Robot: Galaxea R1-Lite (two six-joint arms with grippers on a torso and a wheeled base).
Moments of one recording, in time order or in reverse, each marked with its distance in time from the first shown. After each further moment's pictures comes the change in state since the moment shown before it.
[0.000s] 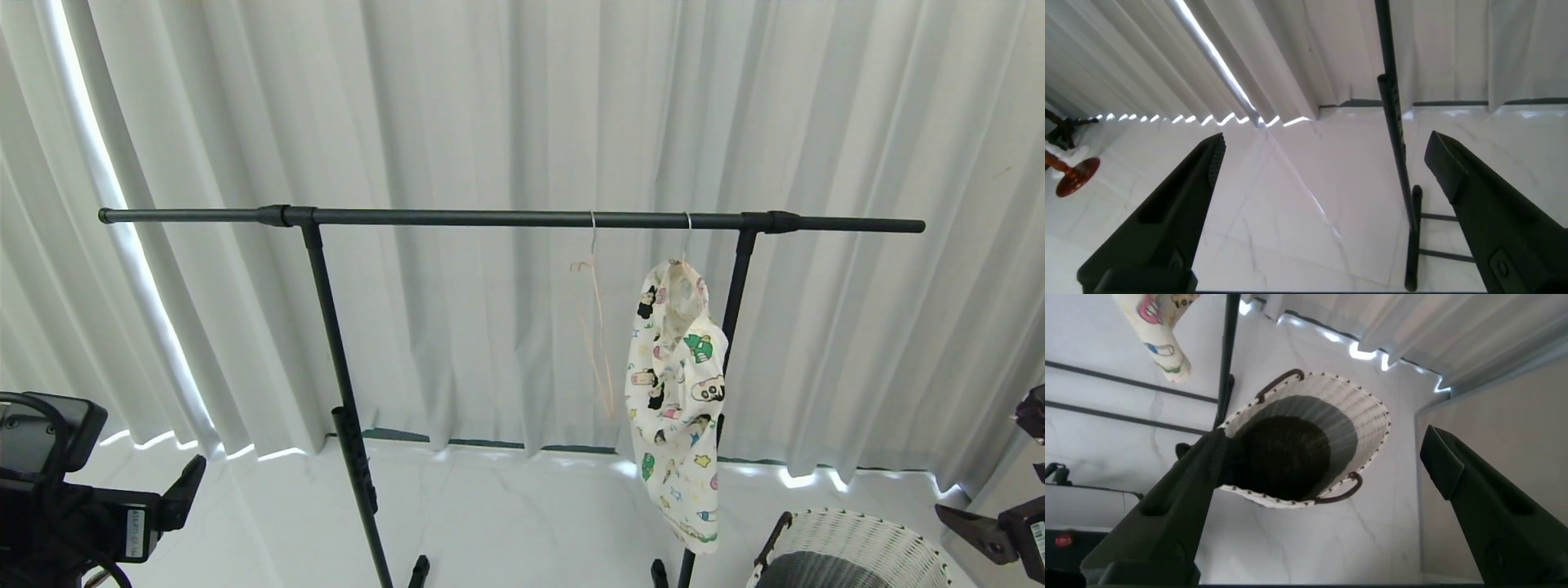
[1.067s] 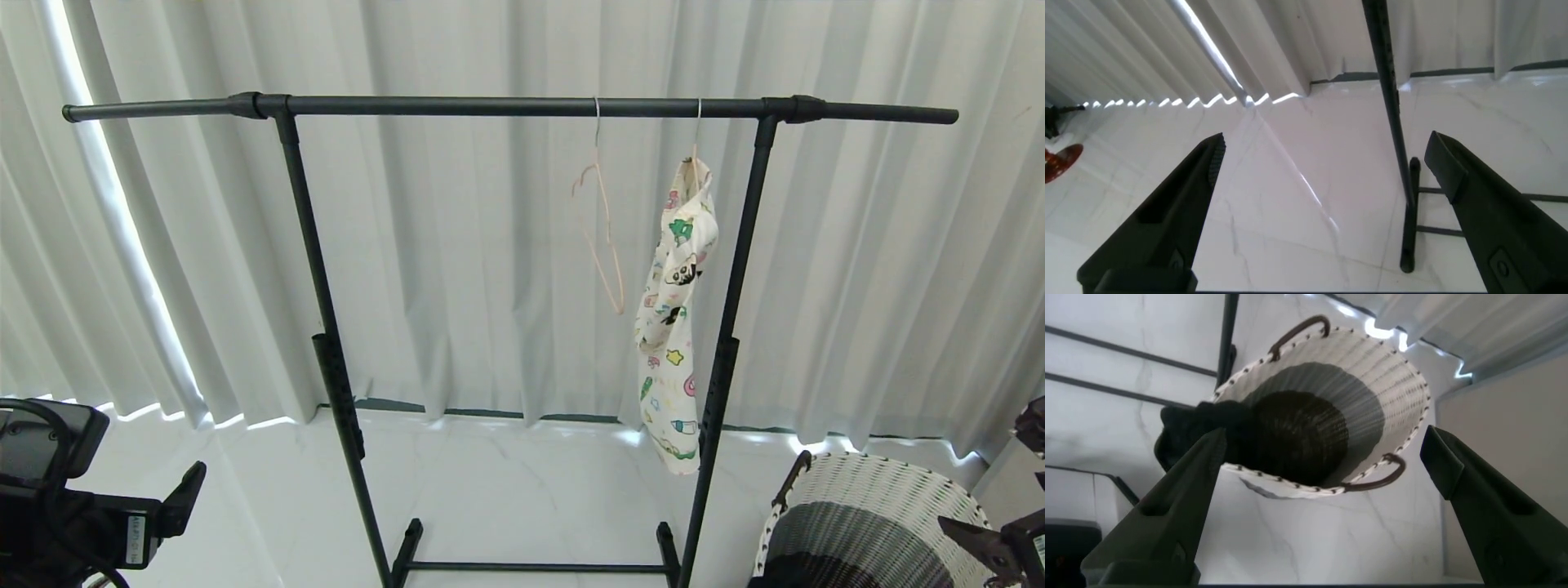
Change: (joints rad) left arm 0.000 0.000 0.013 0.000 0.001 -0.001; right arm 0.000 -0.014 0.024 0.001 -0.001 -0.023
